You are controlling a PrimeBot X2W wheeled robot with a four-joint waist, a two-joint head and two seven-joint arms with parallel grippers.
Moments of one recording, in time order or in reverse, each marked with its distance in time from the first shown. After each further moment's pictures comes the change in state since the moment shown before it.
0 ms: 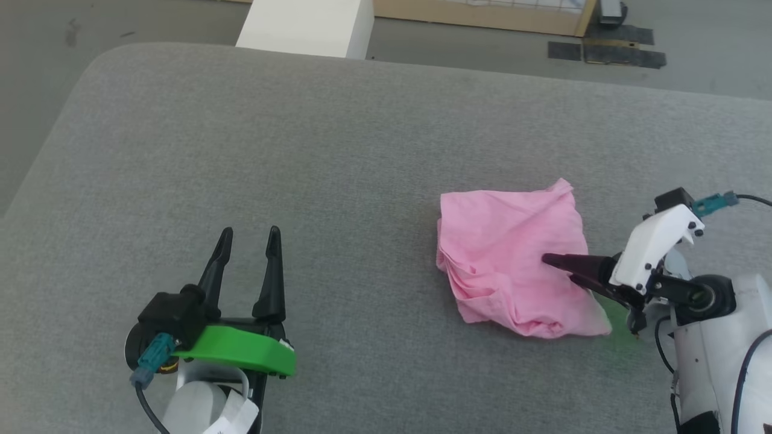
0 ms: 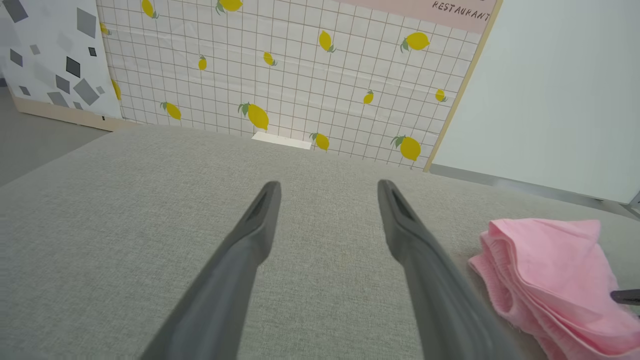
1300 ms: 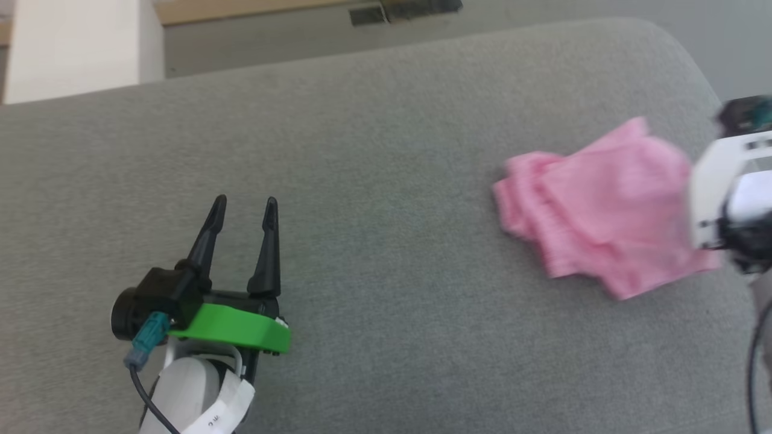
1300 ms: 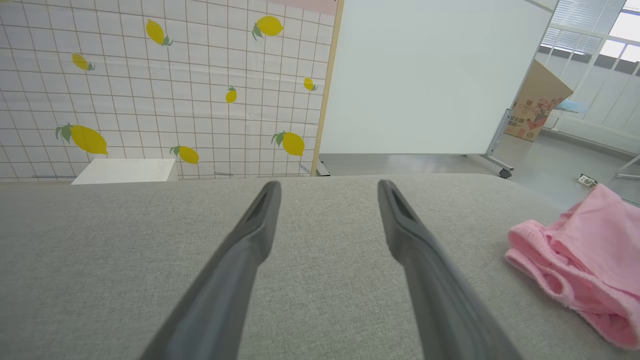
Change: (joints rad) left arm -0.056 0.015 0.007 -0.033 0.066 -0.021 0.000; right arm -0.085 -0.240 0.236 -0.173 -0.590 0.000 -0.158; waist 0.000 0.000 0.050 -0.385
